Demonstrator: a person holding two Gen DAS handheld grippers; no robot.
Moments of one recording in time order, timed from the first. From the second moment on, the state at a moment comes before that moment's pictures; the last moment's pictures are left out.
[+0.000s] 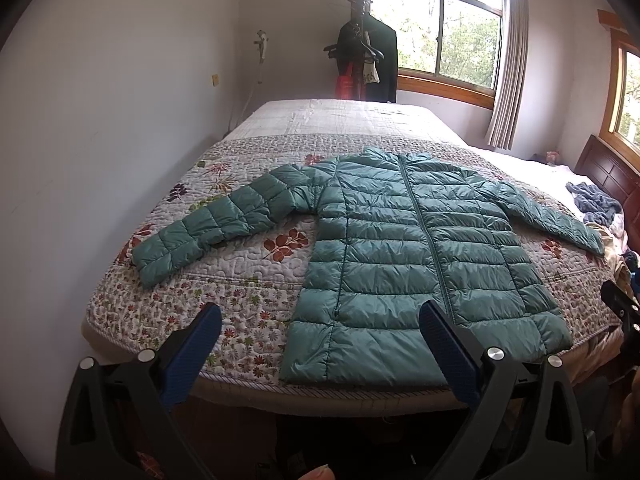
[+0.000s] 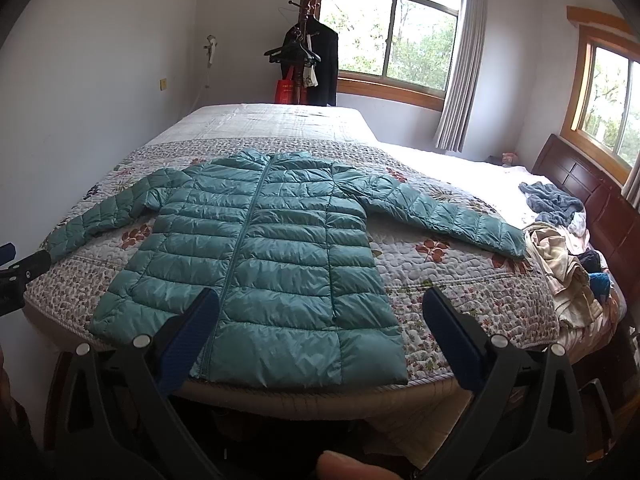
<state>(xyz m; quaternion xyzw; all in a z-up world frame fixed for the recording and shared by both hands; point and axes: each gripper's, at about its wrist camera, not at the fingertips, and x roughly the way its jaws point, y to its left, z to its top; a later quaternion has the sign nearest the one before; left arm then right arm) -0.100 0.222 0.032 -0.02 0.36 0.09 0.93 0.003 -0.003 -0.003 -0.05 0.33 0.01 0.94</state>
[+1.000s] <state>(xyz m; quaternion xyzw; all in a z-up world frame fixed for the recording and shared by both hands) -0.098 0.223 0.035 -0.02 0.36 0.09 0.93 0.008 -0.001 -0.002 -0.05 0.33 0.01 0.94</state>
